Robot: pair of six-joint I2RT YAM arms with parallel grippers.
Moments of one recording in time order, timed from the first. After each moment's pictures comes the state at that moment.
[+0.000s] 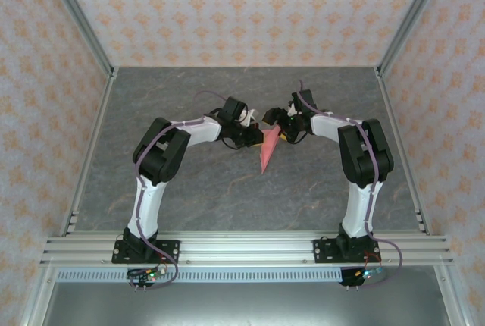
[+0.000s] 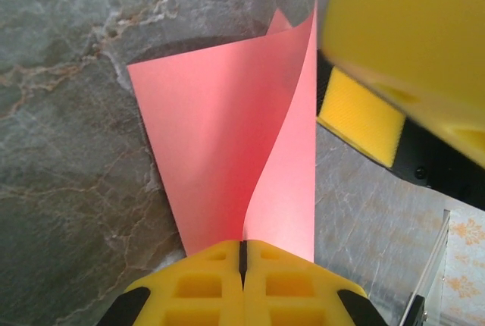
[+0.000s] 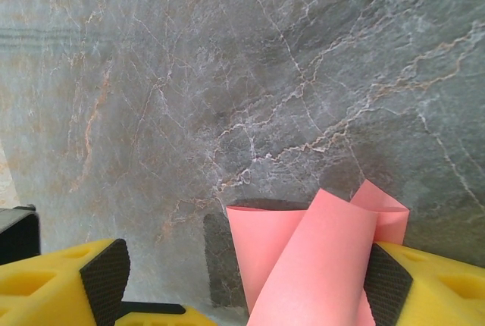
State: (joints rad) left arm -0.49 2.17 1.42 -0.18 0.63 -0.66; right arm 0.29 1.97 1.21 -0.19 -0.48 0.82
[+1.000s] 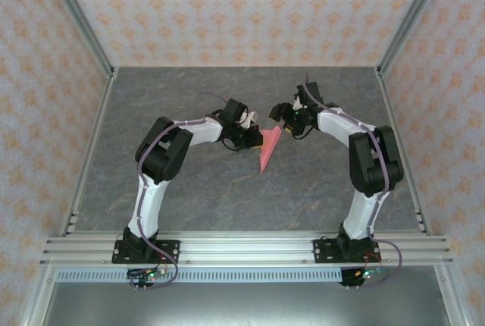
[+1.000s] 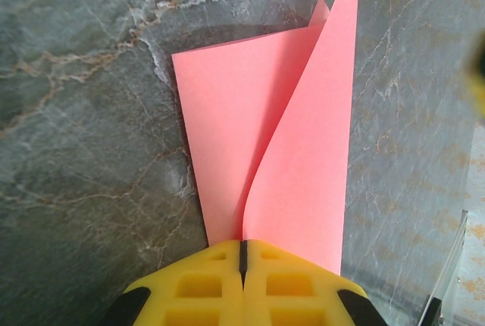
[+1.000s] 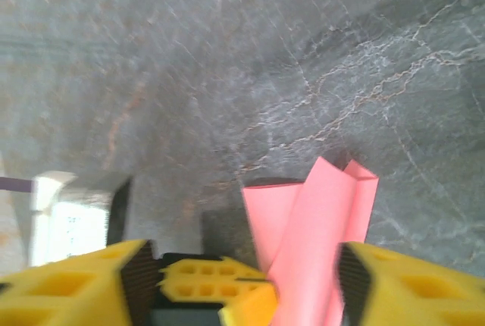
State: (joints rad) left arm -0.49 2.20 1.43 -0.19 0.62 -0.64; right arm 0.27 1.83 1.24 -0.34 -0.41 0.75
